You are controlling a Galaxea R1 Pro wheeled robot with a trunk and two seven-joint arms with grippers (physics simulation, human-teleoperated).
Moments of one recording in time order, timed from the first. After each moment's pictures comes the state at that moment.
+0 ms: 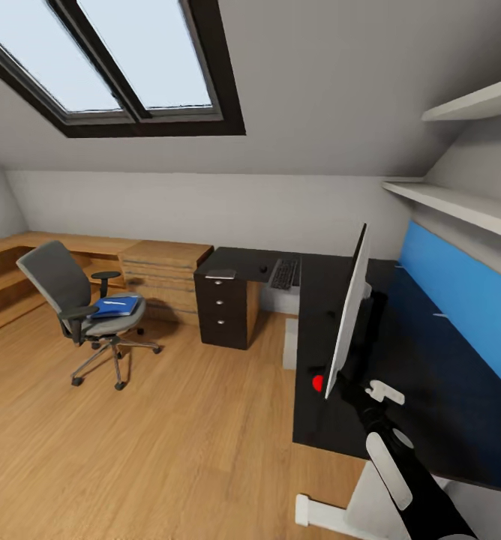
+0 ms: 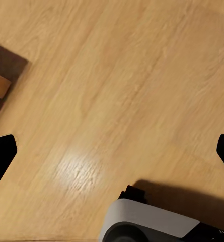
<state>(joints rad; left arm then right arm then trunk) -0.04 -0.03 -0.17 -0.44 0.27 -0.22 0.40 -0.40 -0.07 0.03 -1.02 -0.58 0.01 -0.15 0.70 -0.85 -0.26</state>
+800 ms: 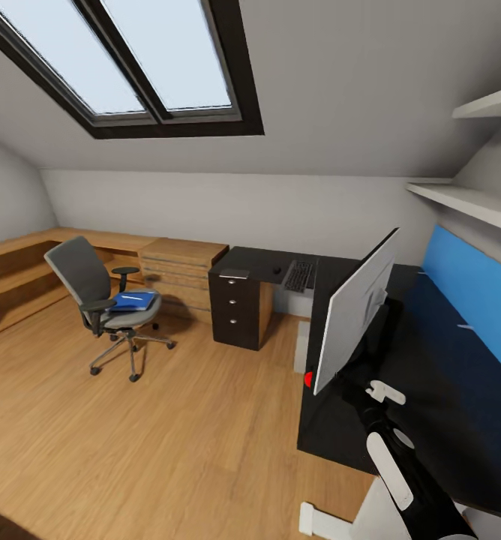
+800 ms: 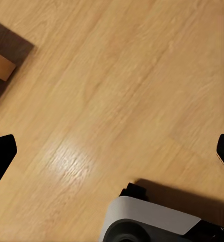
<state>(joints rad) -0.04 -0.03 -0.17 -0.43 0.27 -0.22 0.40 -0.40 -0.07 0.03 -1.02 -0.58 0.01 -0.15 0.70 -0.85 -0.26</state>
